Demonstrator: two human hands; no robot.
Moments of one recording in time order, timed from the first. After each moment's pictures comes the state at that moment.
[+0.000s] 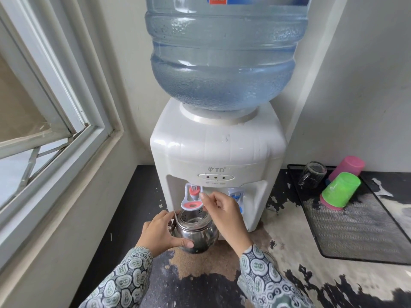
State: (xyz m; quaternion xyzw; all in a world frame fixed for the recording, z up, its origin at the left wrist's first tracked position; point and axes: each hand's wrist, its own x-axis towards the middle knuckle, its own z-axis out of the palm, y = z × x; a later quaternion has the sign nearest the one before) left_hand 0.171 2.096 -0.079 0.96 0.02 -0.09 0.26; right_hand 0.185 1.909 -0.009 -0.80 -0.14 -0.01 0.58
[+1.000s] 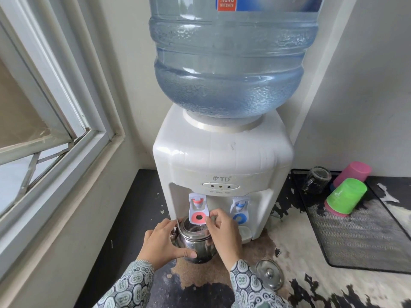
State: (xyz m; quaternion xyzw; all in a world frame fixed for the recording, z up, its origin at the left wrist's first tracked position) left_hand 0.171 2.098 -0.086 0.96 0.03 -0.07 0.26; right_hand 0.194 1.923 -0.063 -0.88 -0.03 -0.03 0.47
